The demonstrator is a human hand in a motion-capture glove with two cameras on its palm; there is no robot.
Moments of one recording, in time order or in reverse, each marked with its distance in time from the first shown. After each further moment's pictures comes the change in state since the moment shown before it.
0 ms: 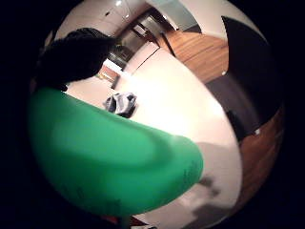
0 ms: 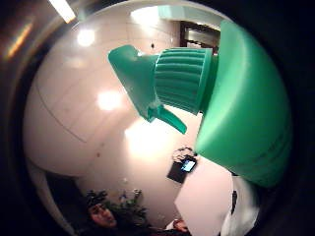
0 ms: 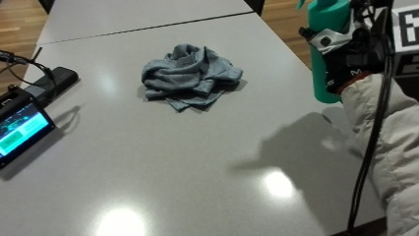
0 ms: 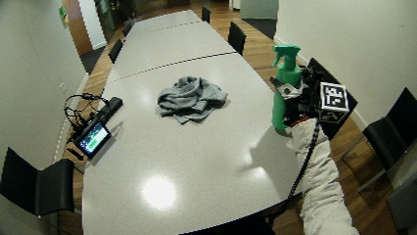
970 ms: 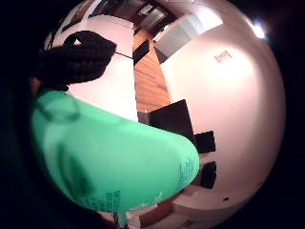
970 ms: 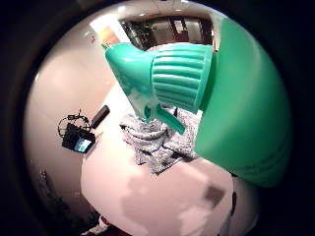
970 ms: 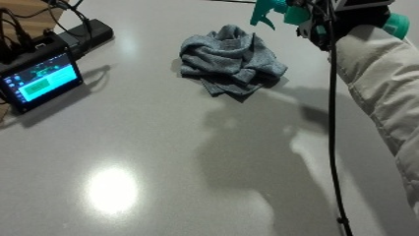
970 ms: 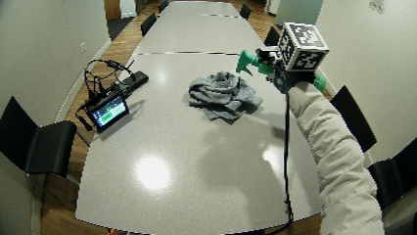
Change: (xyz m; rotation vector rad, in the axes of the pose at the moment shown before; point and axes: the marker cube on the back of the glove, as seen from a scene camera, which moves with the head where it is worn) arm -0.046 -0.059 0.024 -0.164 1.318 -0.275
